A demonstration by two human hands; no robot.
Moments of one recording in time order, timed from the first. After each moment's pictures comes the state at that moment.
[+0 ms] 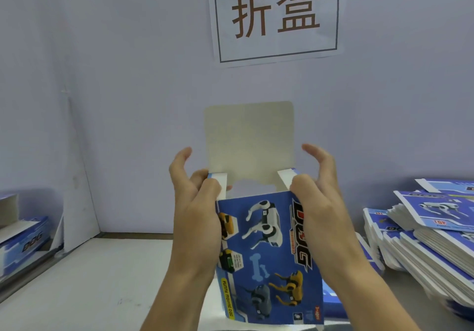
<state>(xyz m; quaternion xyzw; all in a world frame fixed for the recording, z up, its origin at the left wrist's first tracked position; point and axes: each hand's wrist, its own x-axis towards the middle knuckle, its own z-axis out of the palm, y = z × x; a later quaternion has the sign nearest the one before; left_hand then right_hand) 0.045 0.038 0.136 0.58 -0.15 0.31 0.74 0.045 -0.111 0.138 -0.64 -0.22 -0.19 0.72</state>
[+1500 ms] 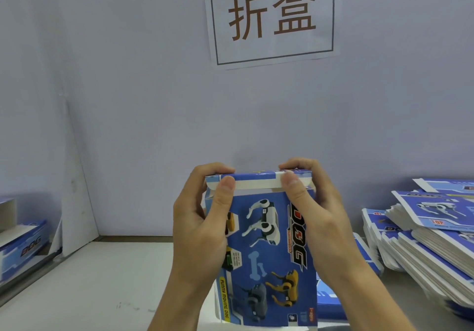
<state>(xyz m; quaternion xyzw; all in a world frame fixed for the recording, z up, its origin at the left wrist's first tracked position) 0.041 0.037 0.124 0.59 -0.25 0.33 0.69 0.047 -0.115 0.129 -0.56 -0.27 -0.19 0.76</state>
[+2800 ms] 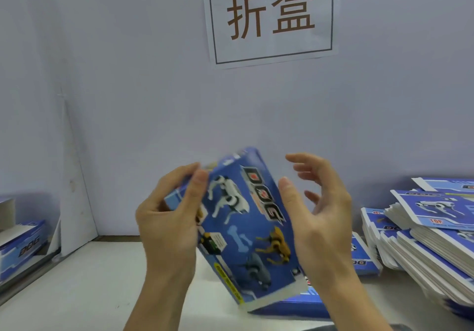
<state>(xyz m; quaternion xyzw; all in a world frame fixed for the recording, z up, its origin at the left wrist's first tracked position) 0.056 0.058 0.124 0.51 -0.11 0.40 0.75 0.051 -0.105 0.121 -0.62 -0.20 -0.41 0.63</state>
